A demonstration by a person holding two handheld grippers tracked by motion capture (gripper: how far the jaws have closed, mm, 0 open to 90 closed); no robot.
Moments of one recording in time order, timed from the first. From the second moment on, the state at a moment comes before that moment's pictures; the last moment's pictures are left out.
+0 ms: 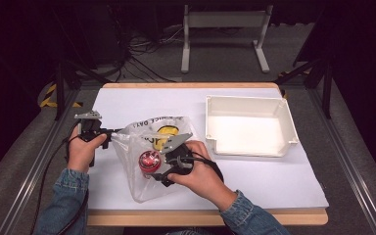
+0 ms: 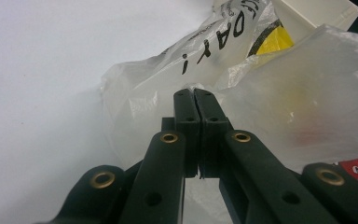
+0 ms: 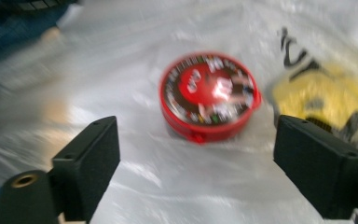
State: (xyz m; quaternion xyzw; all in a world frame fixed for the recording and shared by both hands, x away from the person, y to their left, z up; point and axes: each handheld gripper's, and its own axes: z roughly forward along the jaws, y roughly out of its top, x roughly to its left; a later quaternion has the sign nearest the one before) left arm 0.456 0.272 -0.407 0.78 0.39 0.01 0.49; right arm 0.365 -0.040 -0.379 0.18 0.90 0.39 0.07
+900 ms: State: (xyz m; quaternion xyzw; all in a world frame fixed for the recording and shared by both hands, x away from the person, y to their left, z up) left arm 0.465 0.283 -0.443 0.78 0.40 0.00 0.49; right arm 0.388 -0.018 -0.408 0.18 0.87 0.46 0.07
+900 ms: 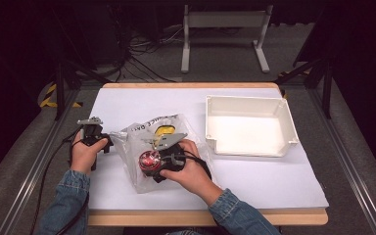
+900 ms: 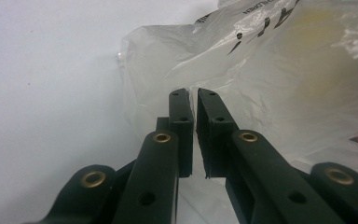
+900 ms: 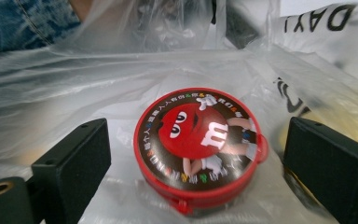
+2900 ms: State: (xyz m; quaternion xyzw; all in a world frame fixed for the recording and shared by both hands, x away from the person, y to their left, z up) left arm 0.432 0.319 -0.383 0.72 0.35 0.08 0.59; right arm 0.407 -0.011 -0.432 0.09 0.89 0.44 0.04
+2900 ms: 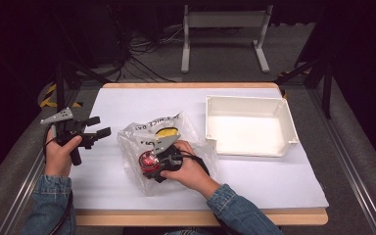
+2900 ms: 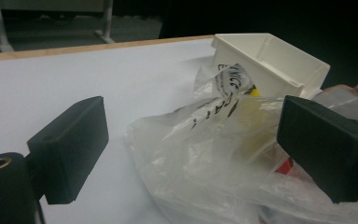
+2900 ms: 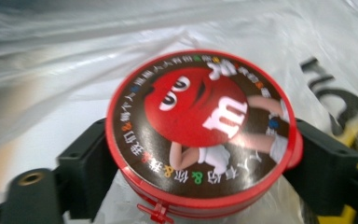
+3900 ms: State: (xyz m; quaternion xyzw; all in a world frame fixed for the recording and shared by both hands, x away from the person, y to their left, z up) left arm 0.427 0.331 -0.377 0.71 0.38 0.10 0.58; right arm 0.412 -0.023 -0.377 0.08 0.88 0.46 0.04
